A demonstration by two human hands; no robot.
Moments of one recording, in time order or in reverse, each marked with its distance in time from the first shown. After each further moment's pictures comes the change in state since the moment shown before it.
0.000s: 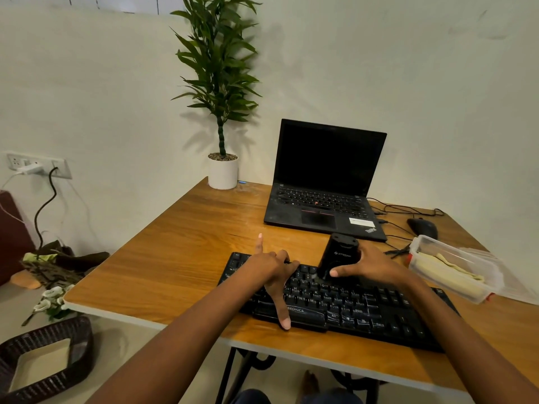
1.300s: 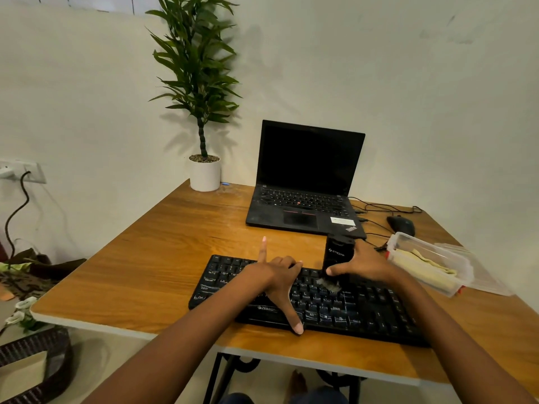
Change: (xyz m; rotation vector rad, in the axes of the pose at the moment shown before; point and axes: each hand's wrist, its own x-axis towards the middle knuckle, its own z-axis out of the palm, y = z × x) left_hand 0.011 0.030 -0.004 -0.144 0.109 0.132; right_hand -0.008 0.013 -0.018 -0.085 0.095 0.125
